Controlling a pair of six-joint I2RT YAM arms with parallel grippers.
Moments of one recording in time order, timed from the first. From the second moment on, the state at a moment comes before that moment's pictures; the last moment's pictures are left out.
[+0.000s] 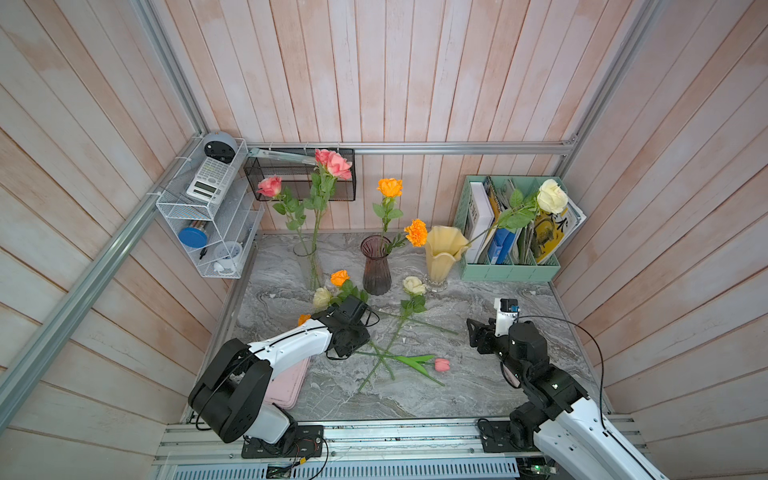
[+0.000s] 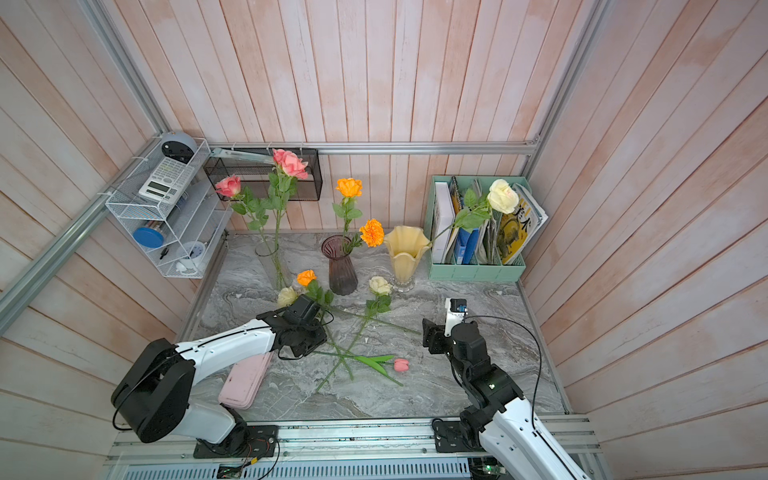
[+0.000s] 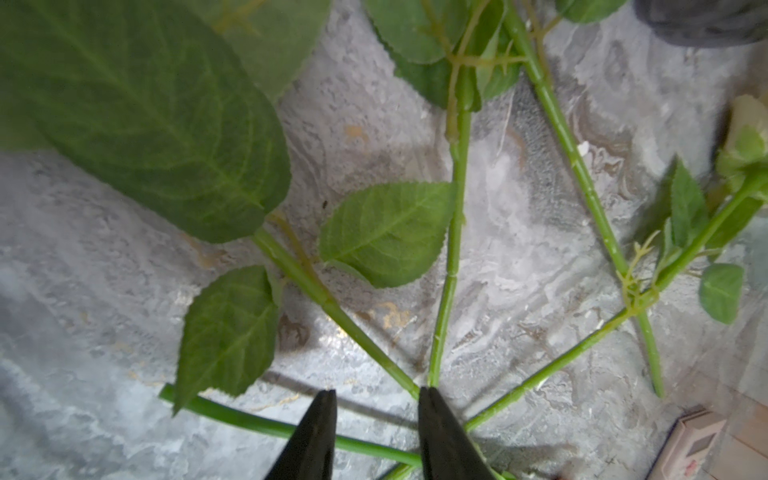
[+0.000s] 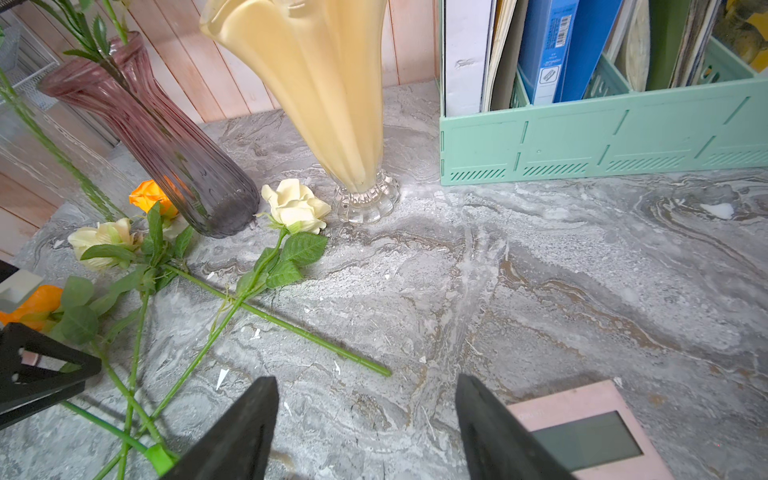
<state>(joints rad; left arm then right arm) -0.62 1.49 0.80 -0.49 0.04 -1.13 0.49 0.53 0.41 -0.33 0.18 0.37</state>
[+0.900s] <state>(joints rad) -0.60 1.59 0.84 -0.46 0.05 -1.09 0.49 0.54 0.40 -0.31 0.18 0.37</state>
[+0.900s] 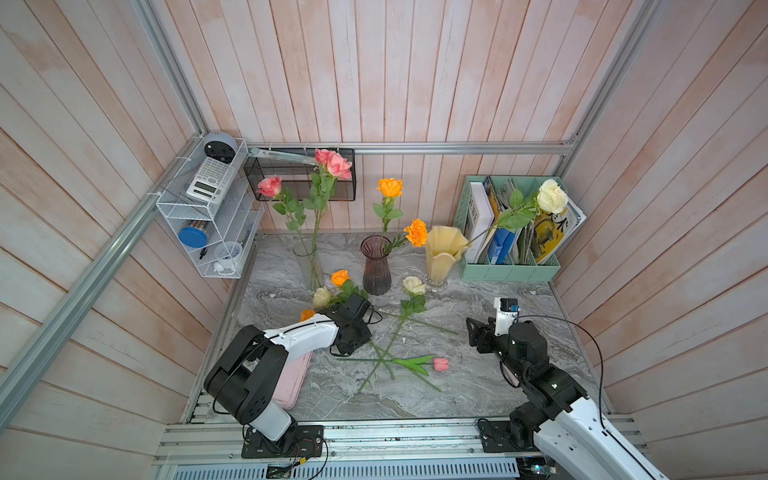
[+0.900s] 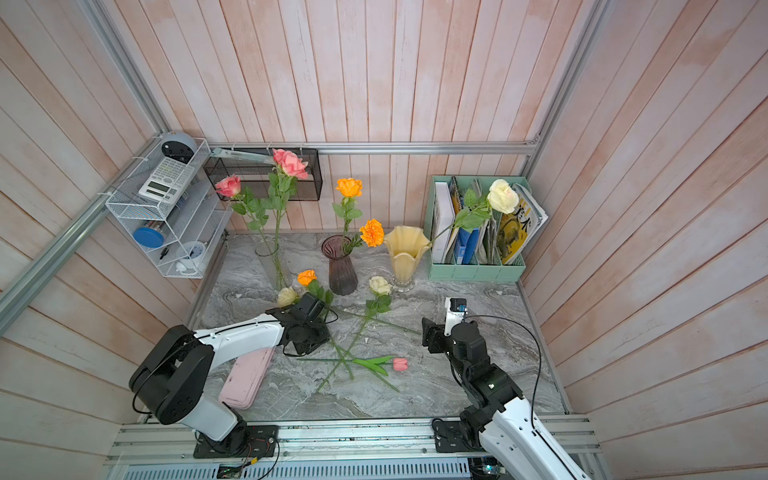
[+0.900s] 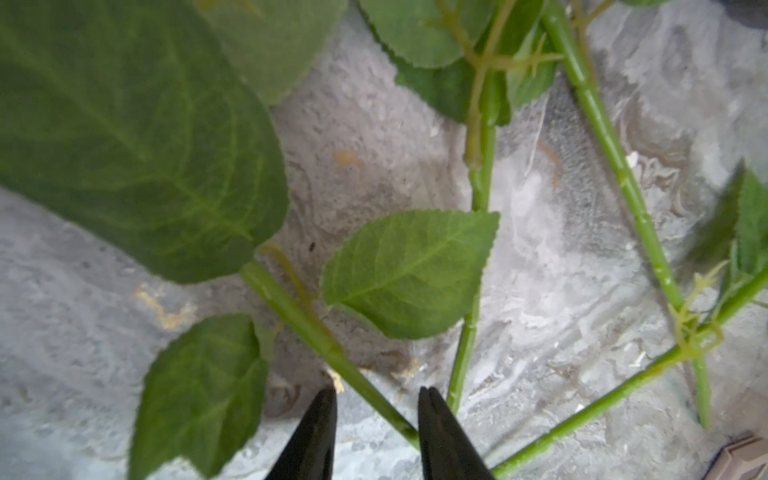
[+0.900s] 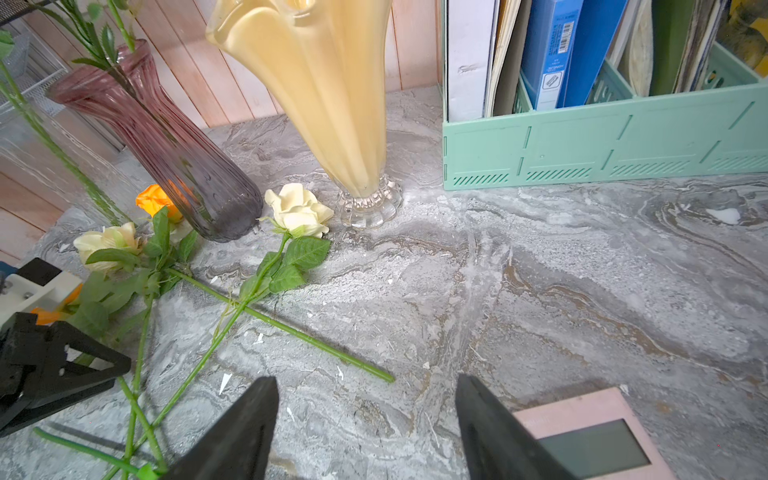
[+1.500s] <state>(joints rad) -0.57 1.64 0.88 -0.47 0.04 -1.04 0.49 0.53 0.39 -0.31 0.17 0.37</state>
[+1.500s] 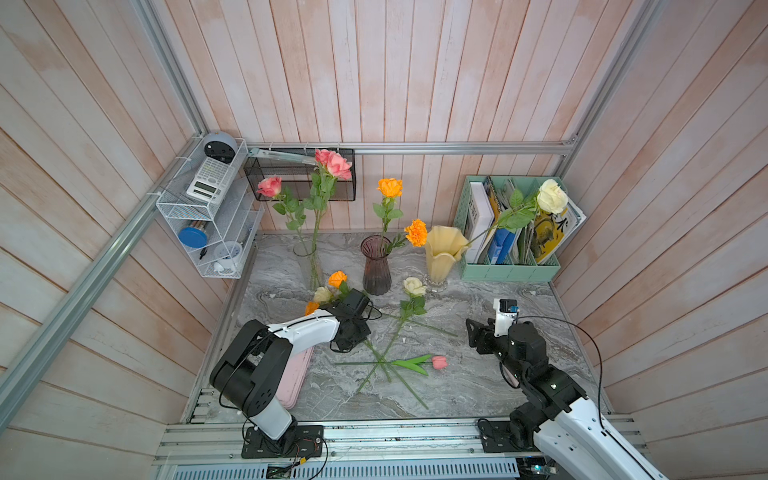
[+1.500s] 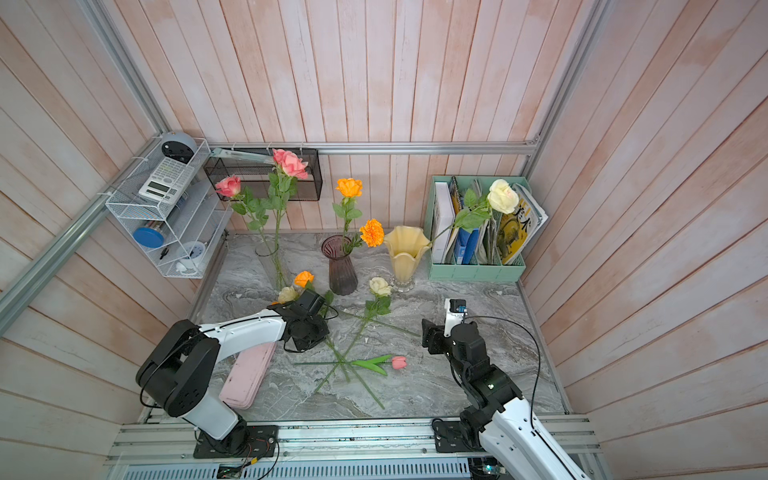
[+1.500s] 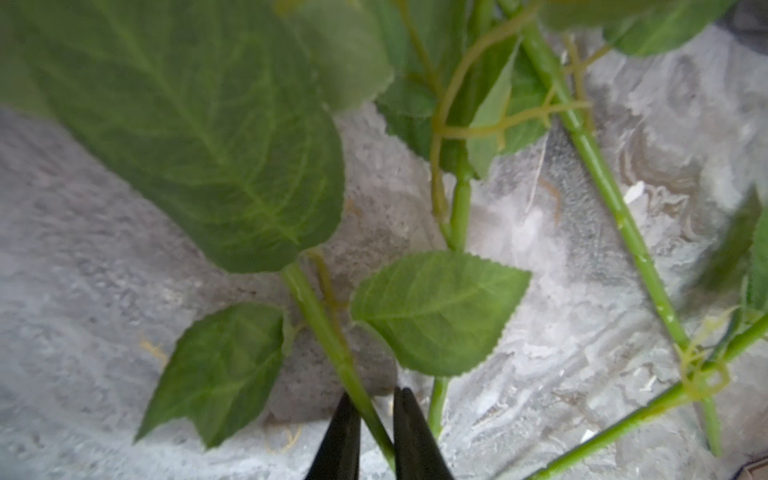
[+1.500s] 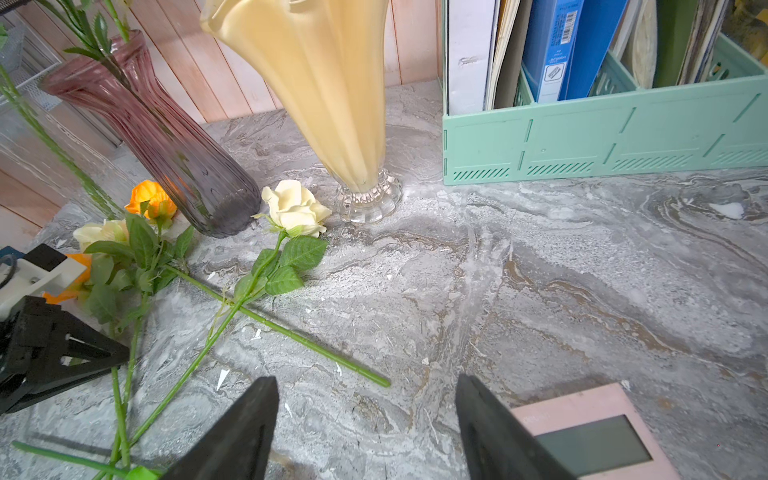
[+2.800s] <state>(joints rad) -0.60 1.43 0.92 -0.40 -0.23 -0.96 0.49 0.56 0.39 -0.29 0.16 0.37</state>
